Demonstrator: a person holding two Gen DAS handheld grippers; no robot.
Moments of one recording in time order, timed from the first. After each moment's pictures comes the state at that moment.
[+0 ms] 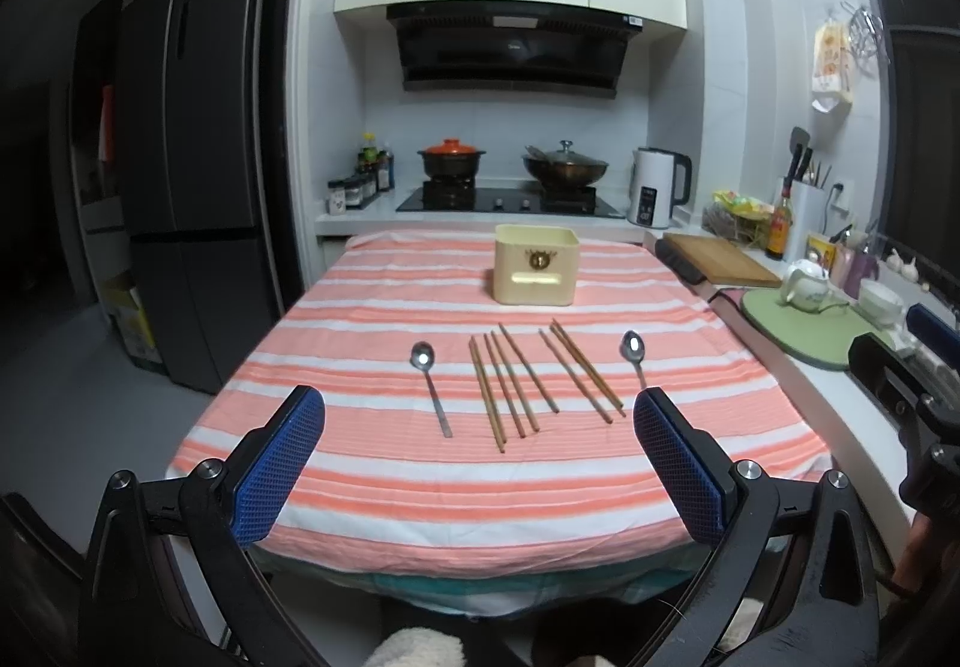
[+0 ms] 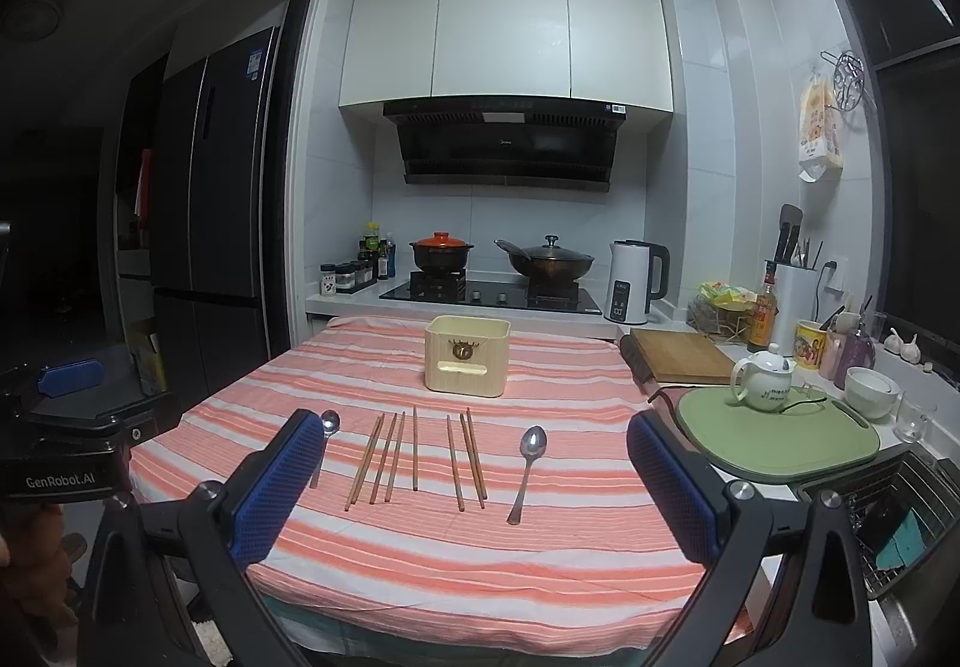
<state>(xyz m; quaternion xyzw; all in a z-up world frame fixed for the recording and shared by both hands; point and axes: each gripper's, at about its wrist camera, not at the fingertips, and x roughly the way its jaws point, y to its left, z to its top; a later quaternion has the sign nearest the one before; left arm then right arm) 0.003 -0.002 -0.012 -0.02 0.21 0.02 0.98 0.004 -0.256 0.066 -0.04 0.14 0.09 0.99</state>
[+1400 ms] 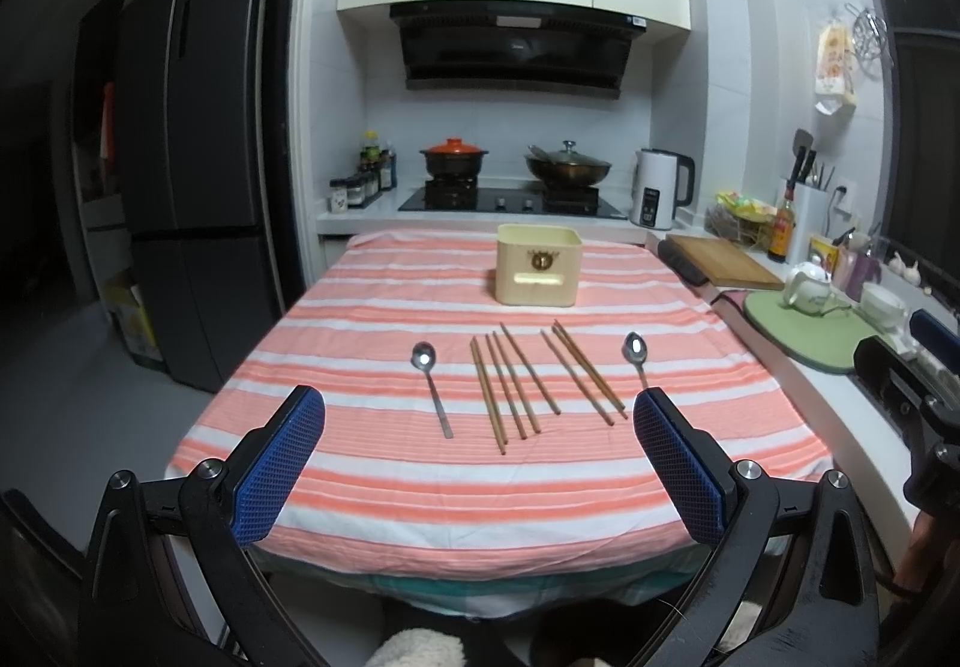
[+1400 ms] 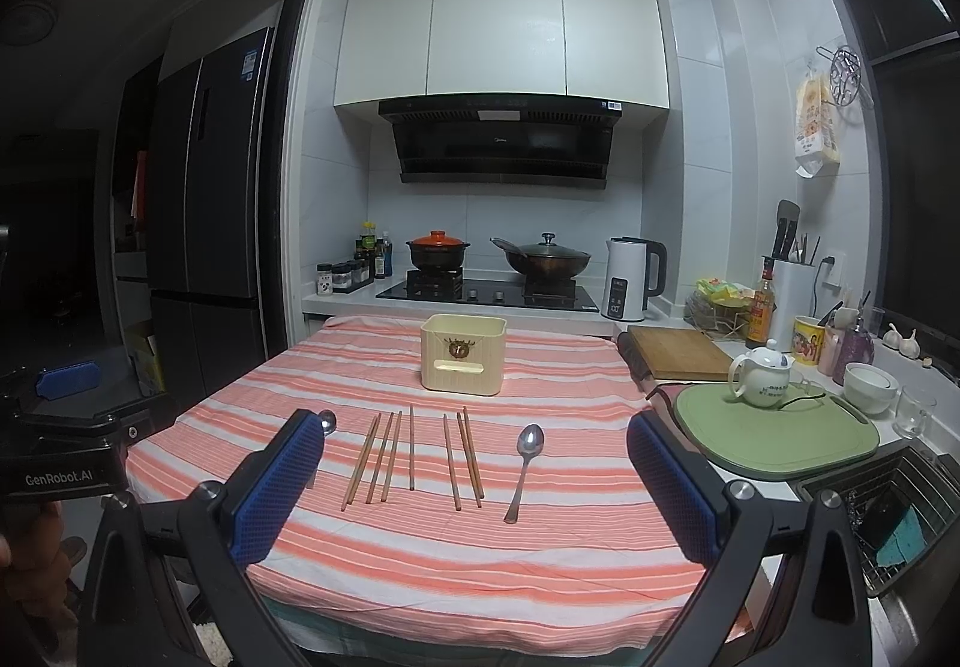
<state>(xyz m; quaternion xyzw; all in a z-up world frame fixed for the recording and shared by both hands) 0.005 -0.002 -0.013 -0.02 0.21 0.02 0.98 0.006 -0.258 0.065 -0.03 0.14 0.09 0.99</state>
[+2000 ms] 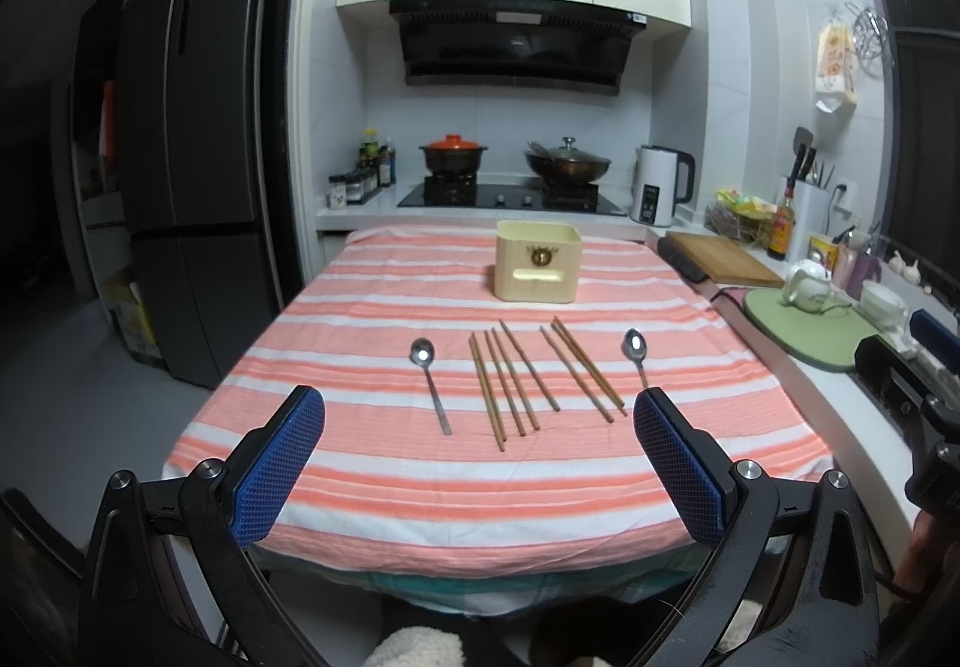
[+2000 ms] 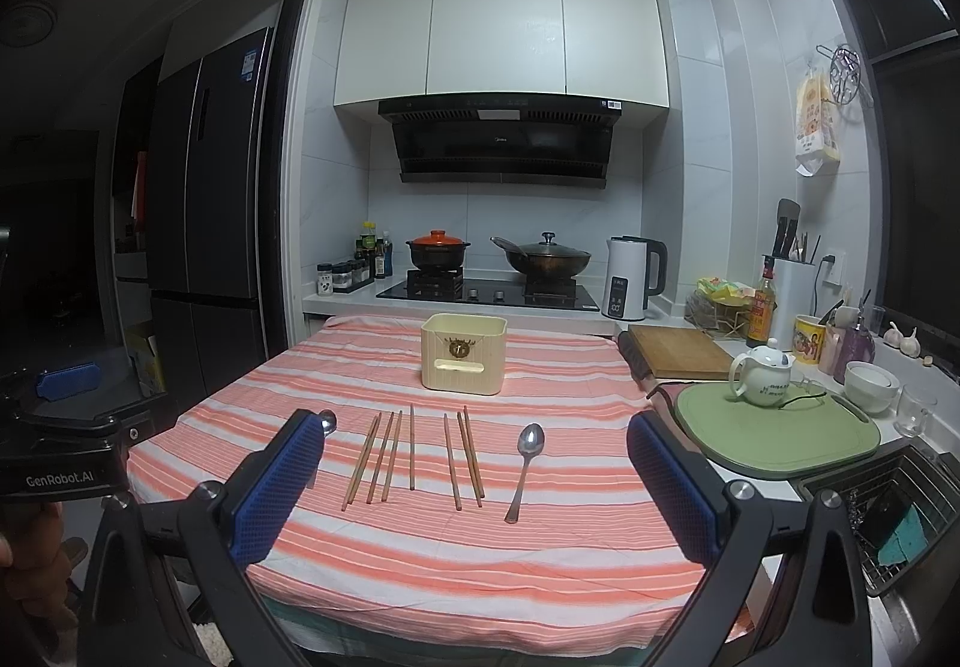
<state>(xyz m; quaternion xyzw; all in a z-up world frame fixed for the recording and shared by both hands) 0.006 -0.002 -0.013 -0.02 0.21 0.02 0.98 0.007 -0.258 0.064 -0.03 0.14 0.09 0.99</state>
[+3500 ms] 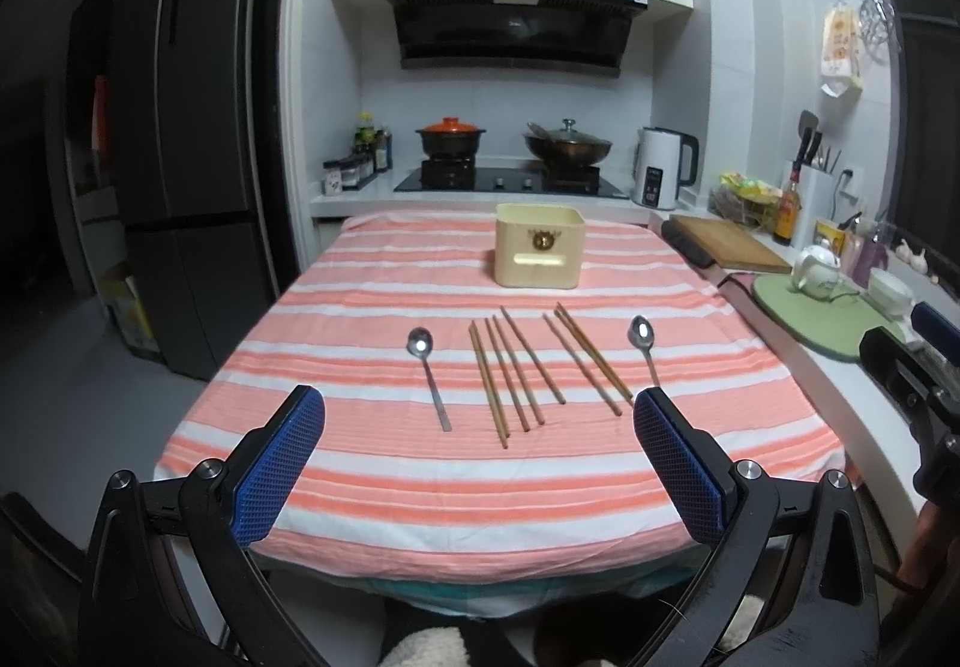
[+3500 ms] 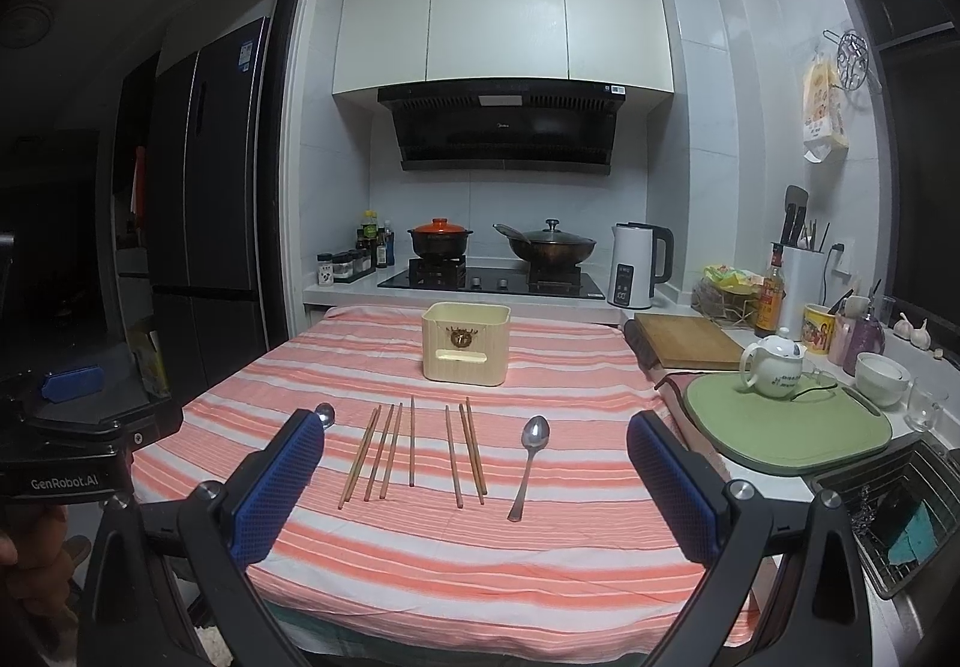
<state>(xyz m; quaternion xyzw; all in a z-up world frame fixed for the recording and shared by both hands) 0.034 -0.004 -0.017 -0.02 0.23 0.02 0.97 0.028 -0.257 0.056 -0.02 0.16 0.09 0.98</state>
